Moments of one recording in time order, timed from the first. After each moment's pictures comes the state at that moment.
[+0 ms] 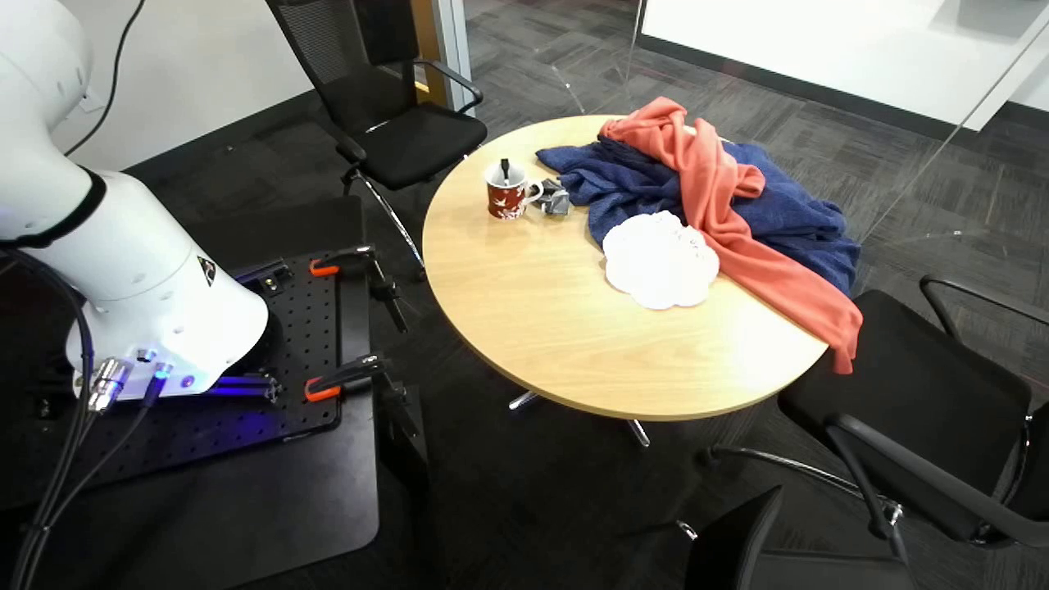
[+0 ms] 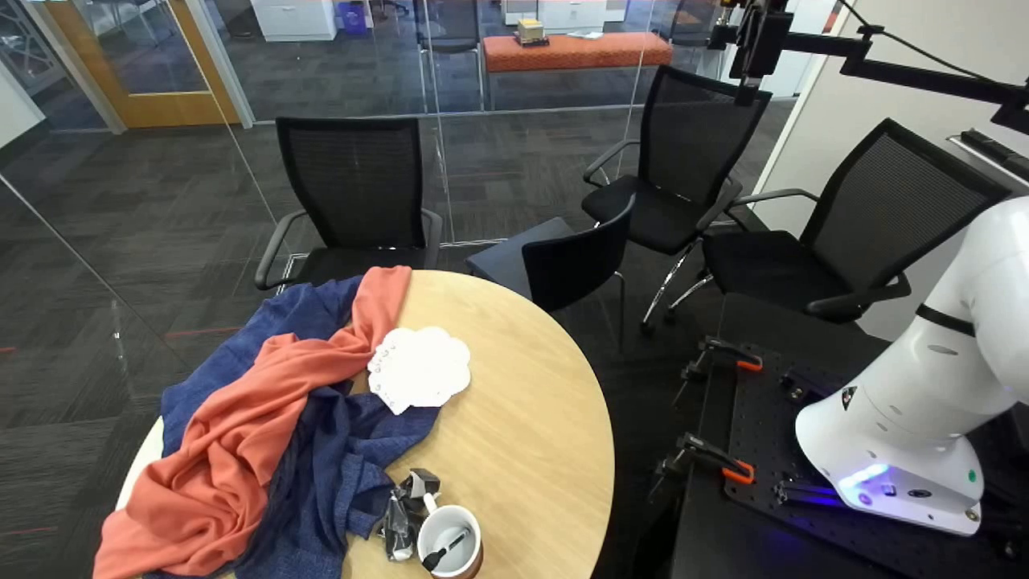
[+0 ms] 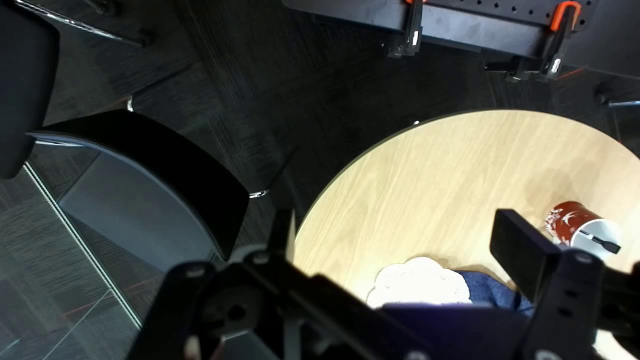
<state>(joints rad) -0.10 -0.63 -0.31 -2.30 -0.21 1.69 -0.50</state>
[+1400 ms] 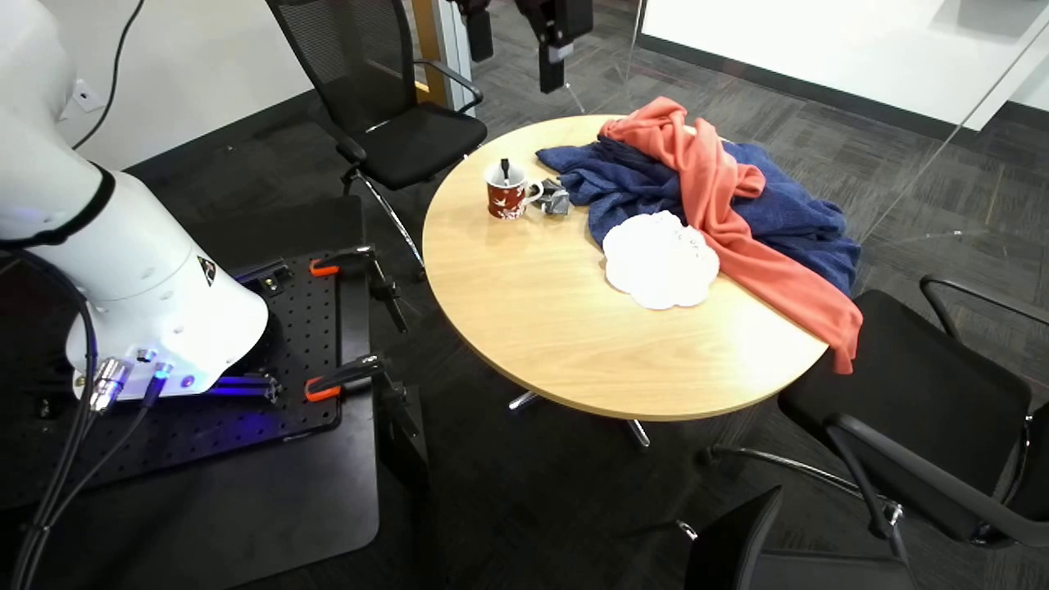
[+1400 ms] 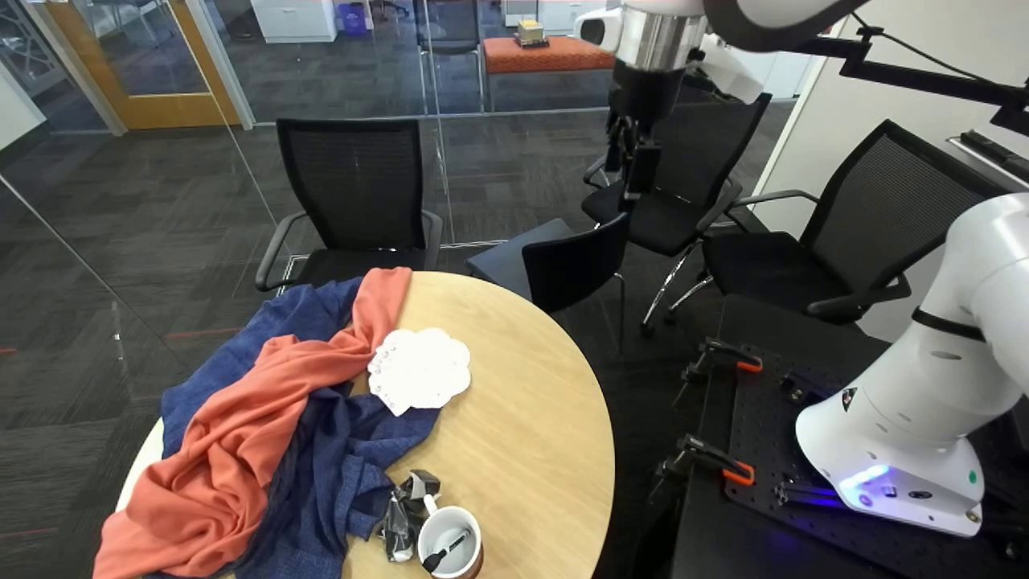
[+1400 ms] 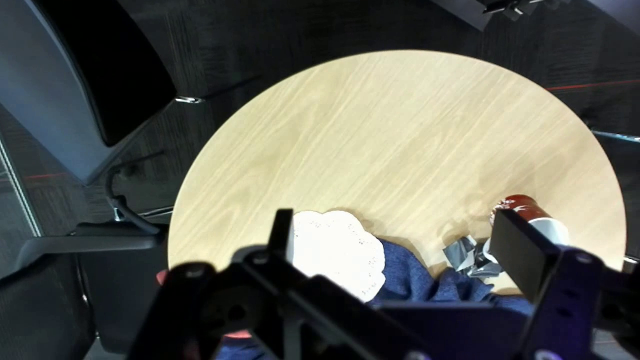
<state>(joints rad) 0.08 -0.43 -0.17 -2.44 -0.09 2.07 -0.52</state>
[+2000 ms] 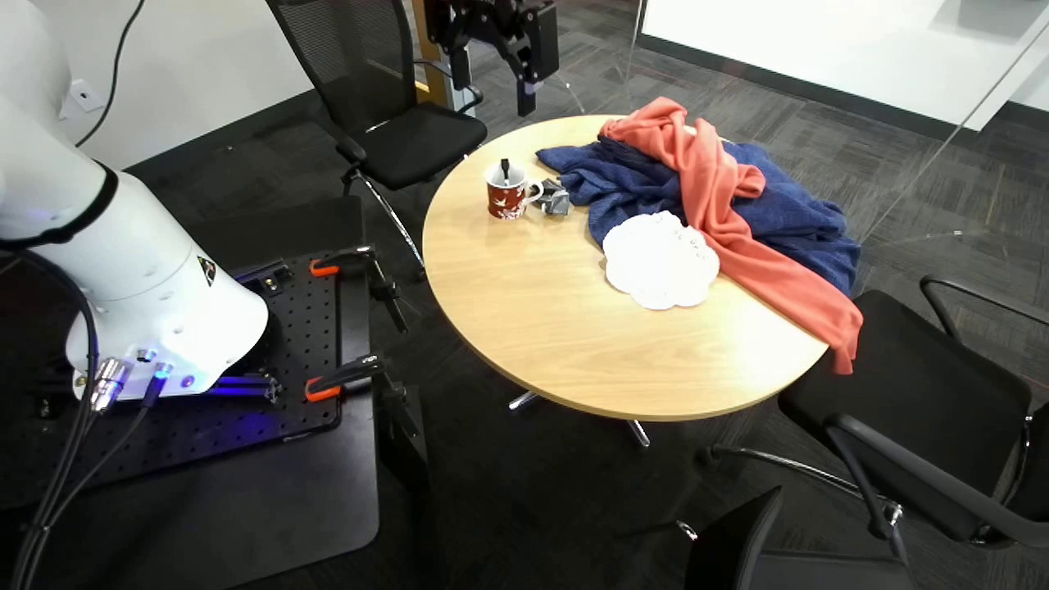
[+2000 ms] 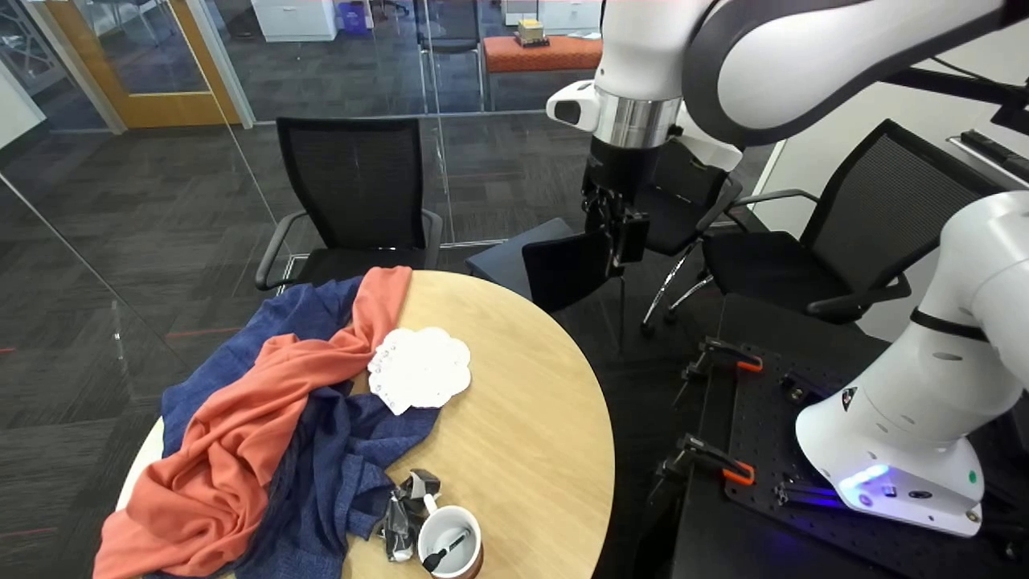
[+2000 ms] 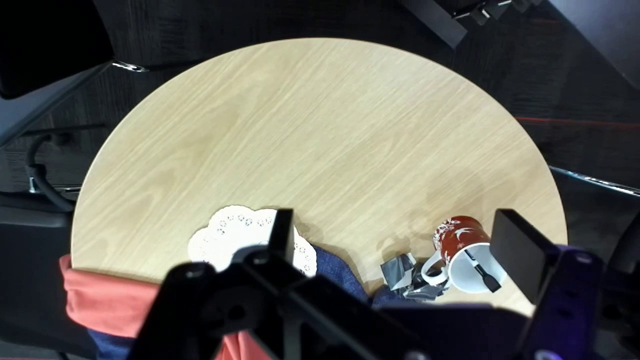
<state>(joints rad) 0.14 -0.37 -0.10 -2.54 -0.03 2.19 -0.57</state>
